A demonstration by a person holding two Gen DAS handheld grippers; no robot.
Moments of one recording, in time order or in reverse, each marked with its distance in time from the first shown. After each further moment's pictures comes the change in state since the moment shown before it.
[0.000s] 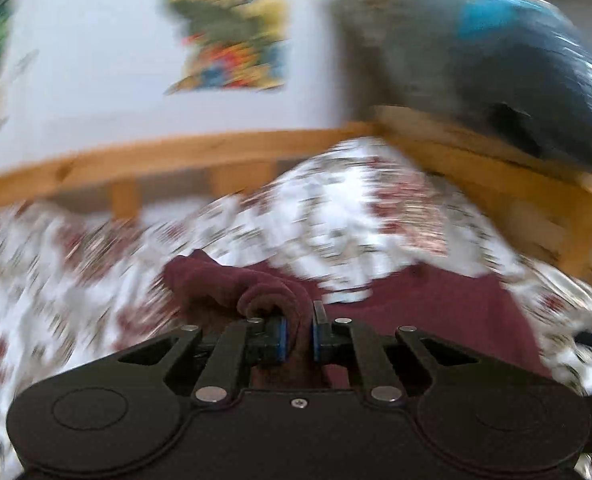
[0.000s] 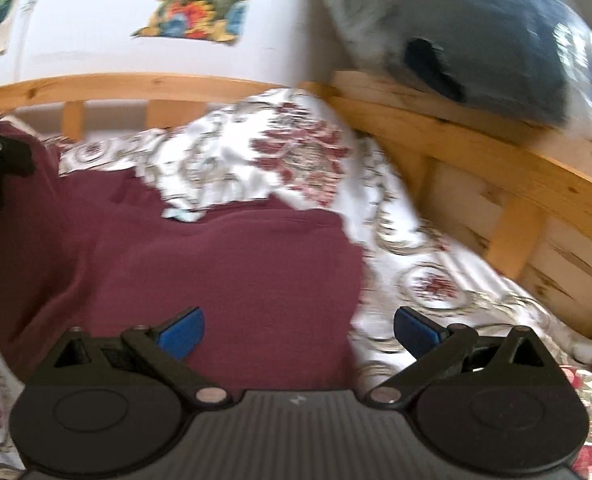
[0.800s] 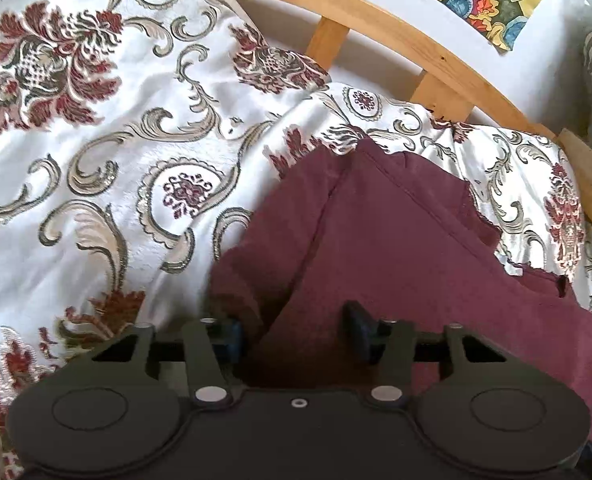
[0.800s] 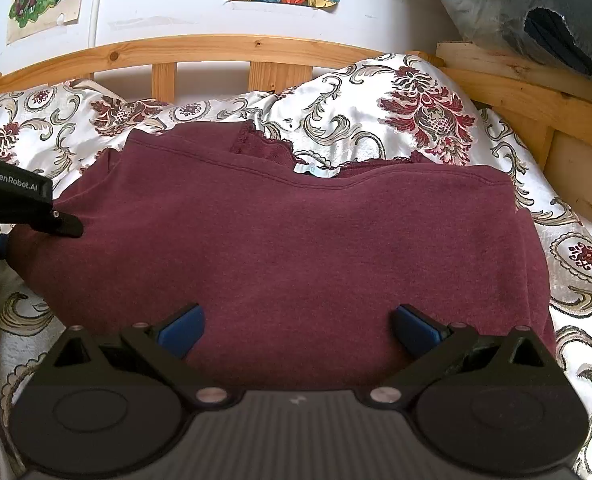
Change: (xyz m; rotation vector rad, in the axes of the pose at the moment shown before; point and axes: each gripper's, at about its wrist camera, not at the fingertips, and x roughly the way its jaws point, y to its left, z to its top) left arm 0.028 0.119 -0.109 -0.636 0.211 0.250; right arm 0.026 0.094 -0.027 -0.066 0.061 0.294
